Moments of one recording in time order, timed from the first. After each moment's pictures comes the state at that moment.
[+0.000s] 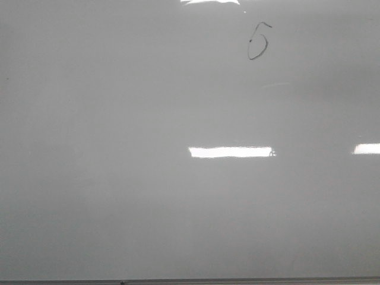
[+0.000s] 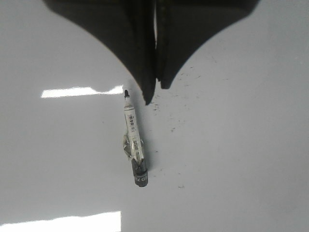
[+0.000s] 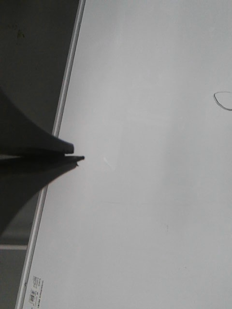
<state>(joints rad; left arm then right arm) 0.03 0.00 0.00 0.00 0.04 0.08 0.18 0.64 -0.91 0.05 0.98 0.04</state>
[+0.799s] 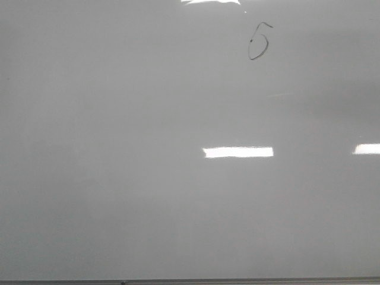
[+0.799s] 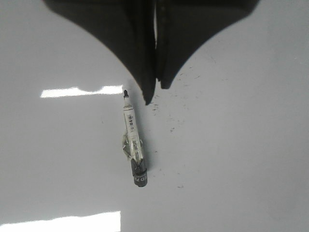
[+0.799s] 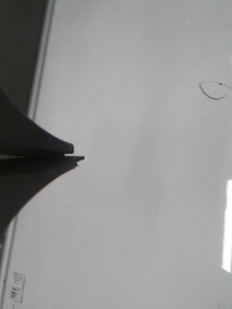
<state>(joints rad) 0.03 0.00 0.00 0.00 0.04 0.08 0.13 0.46 -0.70 0.03 0.76 0.04</state>
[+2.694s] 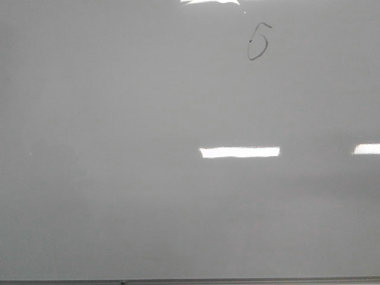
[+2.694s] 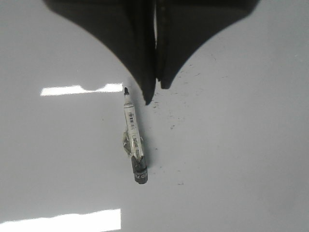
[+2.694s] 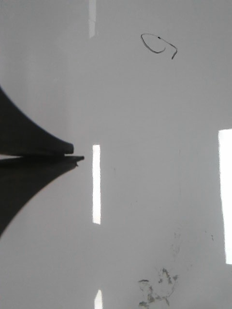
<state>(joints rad) 0.03 0.00 0.00 0.00 0.03 0.08 0.01 -0.01 0.03 0.02 0.01 0.04</state>
